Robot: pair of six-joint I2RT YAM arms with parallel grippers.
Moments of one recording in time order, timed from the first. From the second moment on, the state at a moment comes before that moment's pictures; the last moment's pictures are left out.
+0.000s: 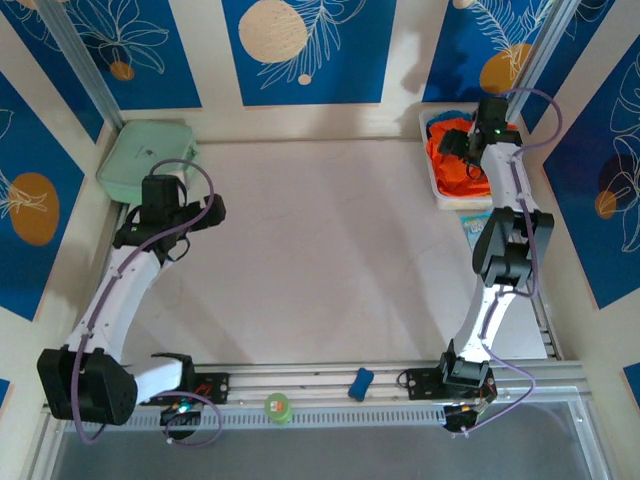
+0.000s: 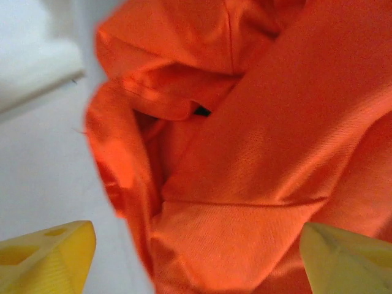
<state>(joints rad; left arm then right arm) -0.11 1.17 1.04 -0.59 0.00 -0.32 -0.16 2.05 1.93 -0.77 -0.02 0.25</state>
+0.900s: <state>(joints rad) -0.15 1.15 1.11 -0.66 0.05 -0.32 -0.16 1.97 1.90 -0.80 0.01 0.29</state>
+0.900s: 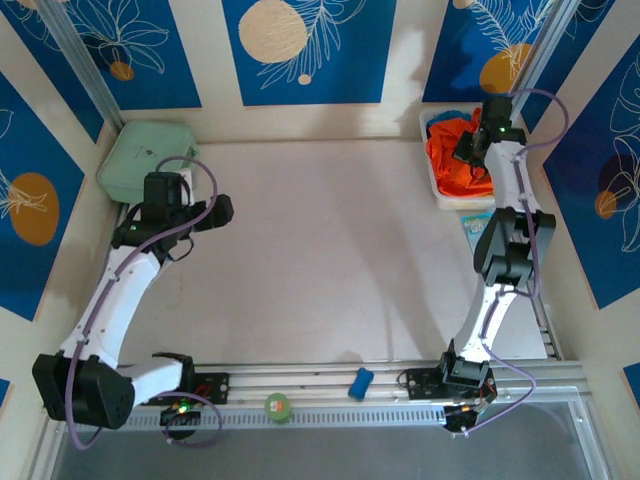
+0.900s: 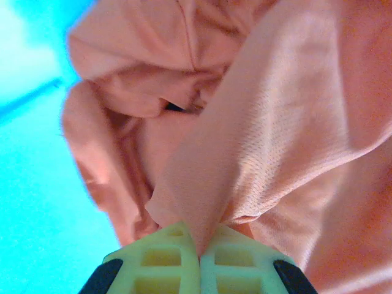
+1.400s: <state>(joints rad) -0.17 1.09 1.23 -0.77 0.08 -0.32 0.22 1.47 1.83 -0.79 0.11 0.22</state>
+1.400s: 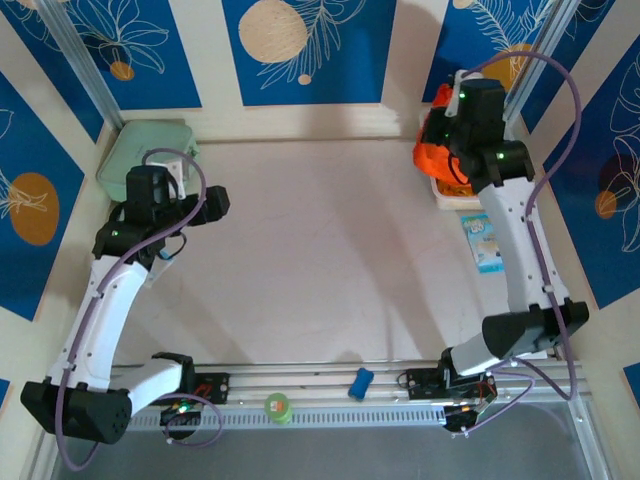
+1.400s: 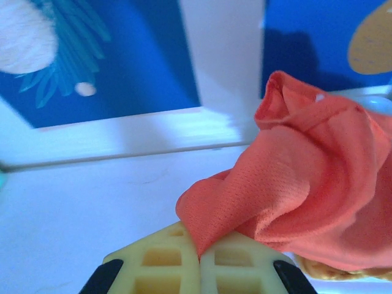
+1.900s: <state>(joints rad) -0.17 1.04 1.40 -0.97 -0.04 -0.32 0.82 1.48 1.47 -0.65 0.13 0.36</state>
